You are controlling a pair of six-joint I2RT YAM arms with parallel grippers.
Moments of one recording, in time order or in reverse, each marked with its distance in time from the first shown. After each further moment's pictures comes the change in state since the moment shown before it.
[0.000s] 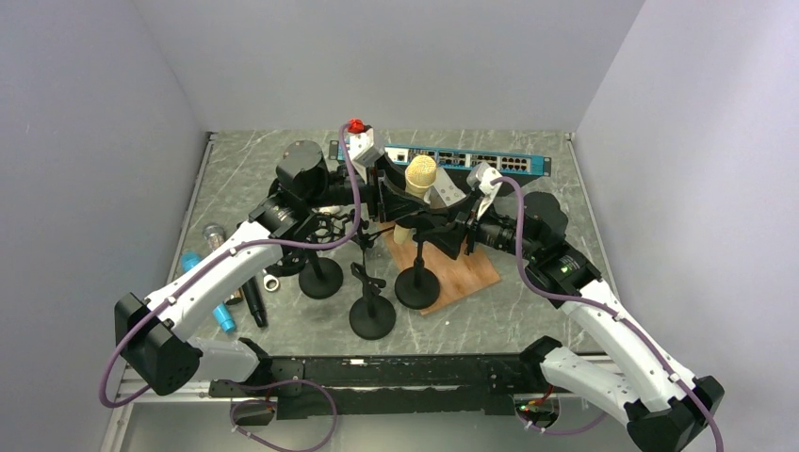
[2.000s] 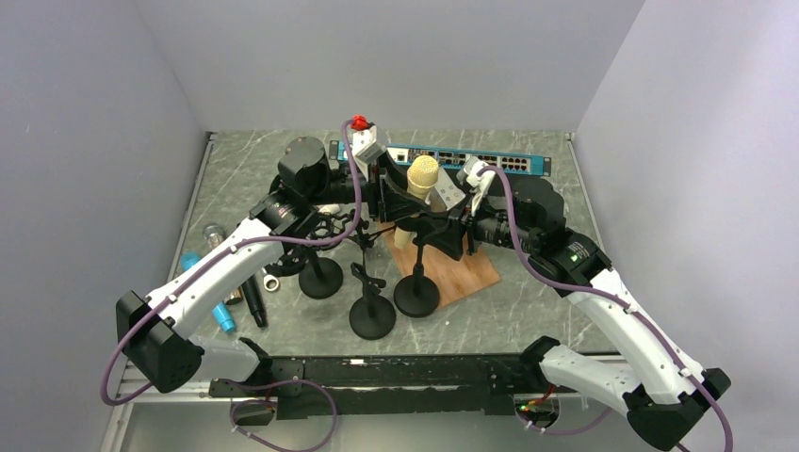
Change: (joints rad) left arm -0.002 0.015 0.033 -0.033 0.032 -0.034; right arm 0.055 0.069 0.211 -0.337 0.077 -0.070
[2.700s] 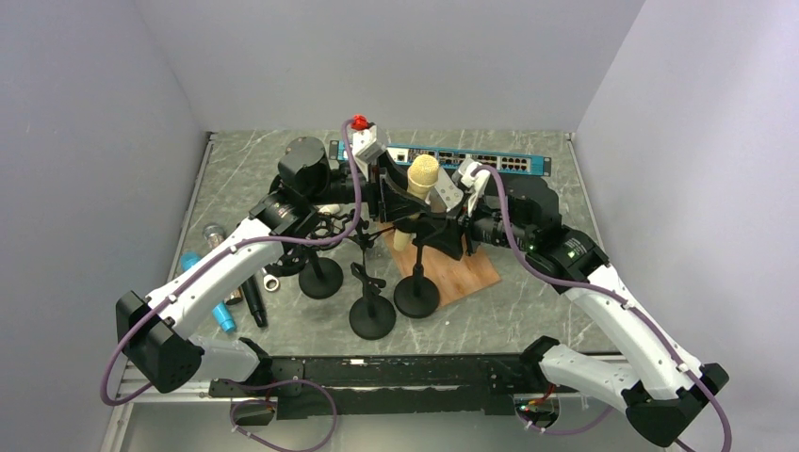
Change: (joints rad) left arm -0.001 0.000 0.001 -0.005 0.000 -0.001; right arm 0.006 0.019 0.018 -0.043 -0.001 -0.013
